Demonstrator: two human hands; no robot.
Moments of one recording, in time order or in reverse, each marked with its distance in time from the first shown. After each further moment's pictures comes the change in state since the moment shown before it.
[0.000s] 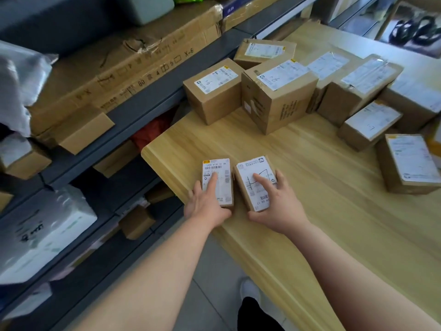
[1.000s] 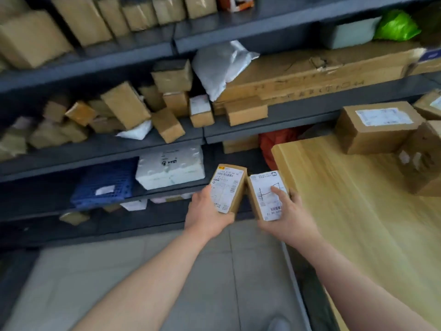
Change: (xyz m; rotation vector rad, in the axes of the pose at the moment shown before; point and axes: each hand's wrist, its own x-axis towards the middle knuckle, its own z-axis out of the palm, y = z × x) left_hand -0.142 -0.211 -0.048 -0.508 0.450 -0.454; right_hand -0.041 -0.186 0.080 -0.025 -0.249 -0.460
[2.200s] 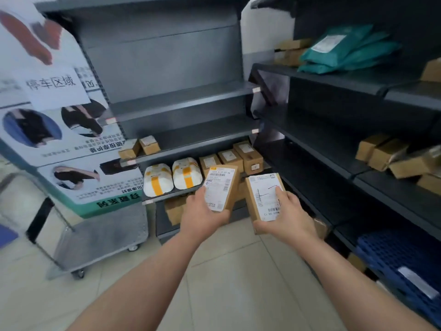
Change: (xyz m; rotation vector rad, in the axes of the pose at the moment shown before) left_hand -0.226 -0.621 -0.423 -0.225 1.013 -0.922; right_hand -0.172 -0.683 0.497 -0.199 -0.629 -1.145
